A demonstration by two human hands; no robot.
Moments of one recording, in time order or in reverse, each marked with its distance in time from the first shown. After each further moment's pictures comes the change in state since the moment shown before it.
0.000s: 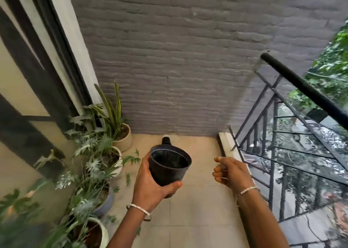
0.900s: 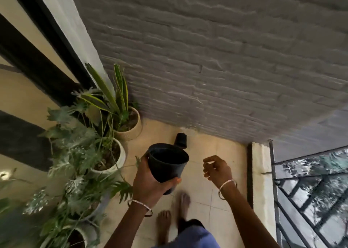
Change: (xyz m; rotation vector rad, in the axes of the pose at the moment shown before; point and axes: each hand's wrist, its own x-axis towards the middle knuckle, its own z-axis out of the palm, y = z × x) left_hand 0.368 -0.138 0.065 0.092 0.172 -0.421; right_hand 0.462 -0.016 0.163 -0.683 -0.229 0.032
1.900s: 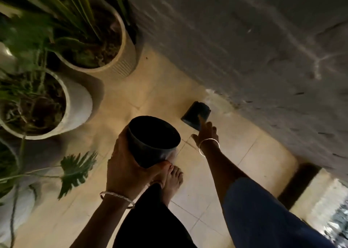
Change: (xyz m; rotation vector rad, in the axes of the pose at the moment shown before) left_hand 0.309 -0.285 0.206 0.187 0.200 -0.401; right_hand 0.551 0.239 0.260 -1.024 -0.441 -0.073
